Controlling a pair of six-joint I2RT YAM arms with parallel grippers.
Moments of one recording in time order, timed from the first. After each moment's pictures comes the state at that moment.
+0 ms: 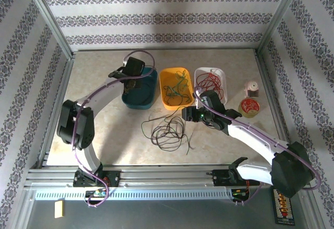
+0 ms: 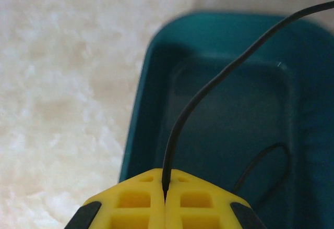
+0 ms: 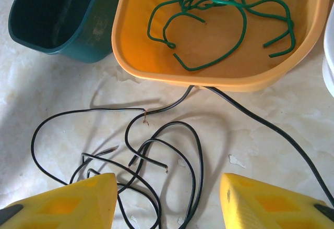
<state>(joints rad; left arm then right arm) -0.37 1.79 1.38 -0.57 -0.39 -0.35 0.54 1.18 0.70 -0.31 -0.21 0.47</state>
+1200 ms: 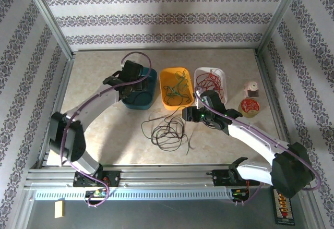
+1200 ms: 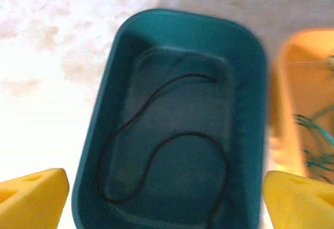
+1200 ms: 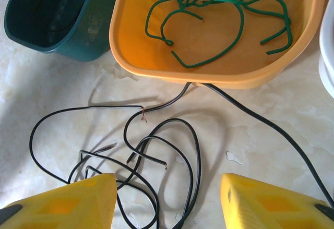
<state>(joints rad) -0.44 1.56 1.28 -0.57 -0.30 -0.44 0.53 1.18 0.70 -0.33 -0.22 0.46</state>
